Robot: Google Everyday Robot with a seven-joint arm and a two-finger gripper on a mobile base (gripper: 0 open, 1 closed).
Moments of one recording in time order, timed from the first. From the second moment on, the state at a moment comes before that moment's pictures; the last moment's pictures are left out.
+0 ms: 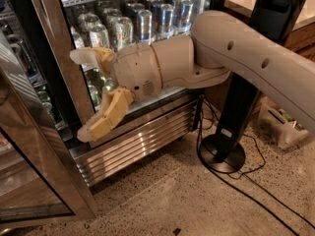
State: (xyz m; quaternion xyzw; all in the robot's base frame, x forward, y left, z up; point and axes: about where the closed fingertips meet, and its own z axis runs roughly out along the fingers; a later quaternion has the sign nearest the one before) arm 0.403 0.144 0.988 -0.63 0.42 0.49 0.43
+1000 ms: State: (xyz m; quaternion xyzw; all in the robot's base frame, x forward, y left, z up) arm 0.417 0.142 0.989 -0.60 0.47 0.46 0.46
